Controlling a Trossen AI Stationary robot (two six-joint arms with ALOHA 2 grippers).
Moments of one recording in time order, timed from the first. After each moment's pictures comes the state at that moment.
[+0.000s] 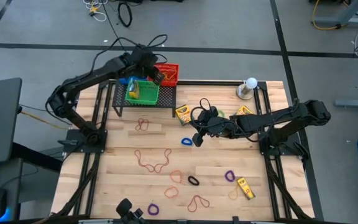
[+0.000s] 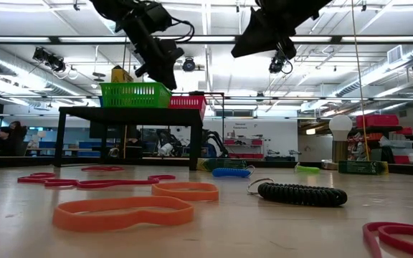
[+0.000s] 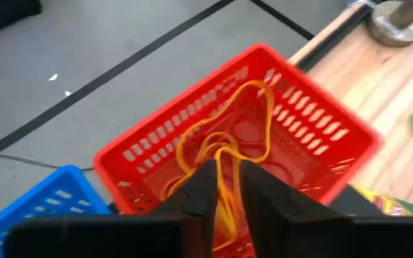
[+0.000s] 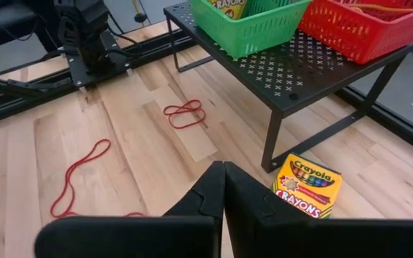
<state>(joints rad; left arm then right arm) 0.67 1.52 1.38 -0.55 -0.15 -0.06 0.14 1.42 1.02 -0.17 0.49 0.42</state>
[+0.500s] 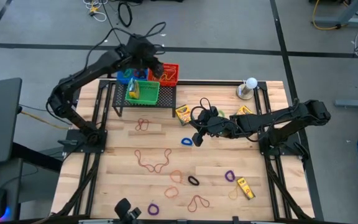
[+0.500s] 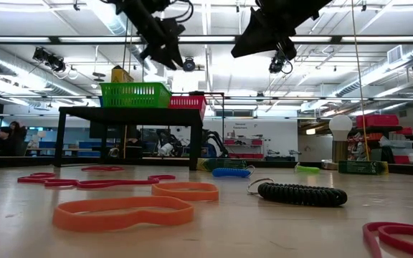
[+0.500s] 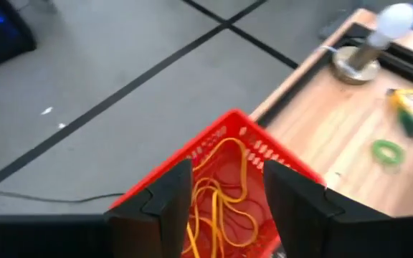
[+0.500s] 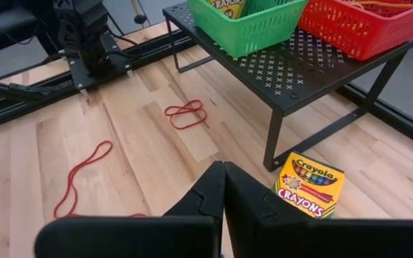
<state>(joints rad) 0.67 1.52 1.57 -0.64 -0.10 -0.02 0.14 1.42 1.02 -0.17 0.49 0.44</state>
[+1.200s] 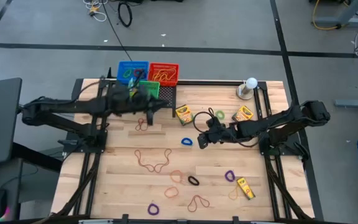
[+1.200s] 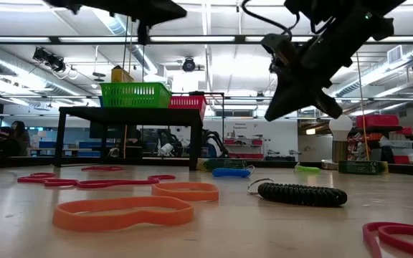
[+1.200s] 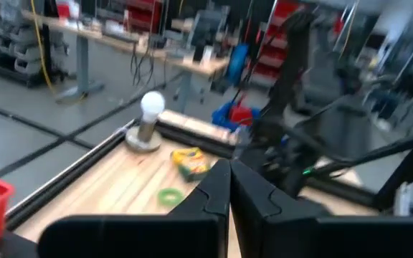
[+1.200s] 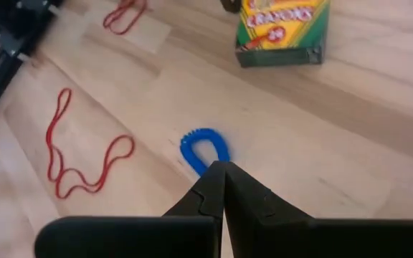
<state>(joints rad) 0.13 1.08 0.79 0.24 -0.11 -0.22 0.12 1.43 0.76 -0.17 0.33 1.05</state>
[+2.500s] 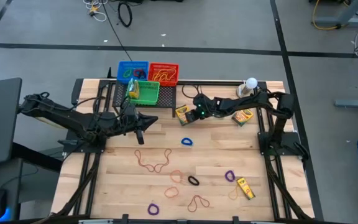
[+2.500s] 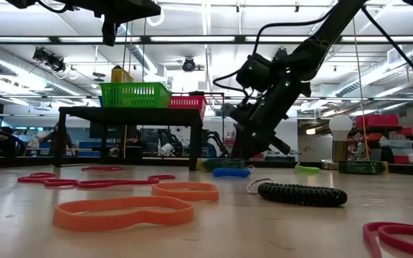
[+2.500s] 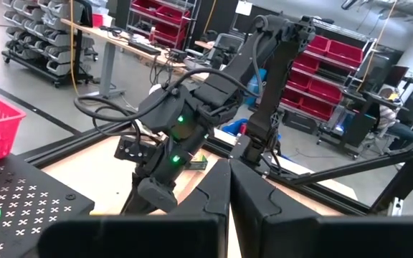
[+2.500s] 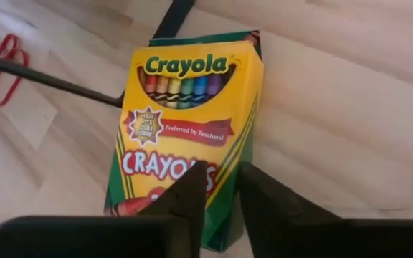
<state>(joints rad) -0.25 0.94 0.57 0.36 -0.60 -0.32 -0.34 1.84 0.95 -0.02 -0.02 0.74</state>
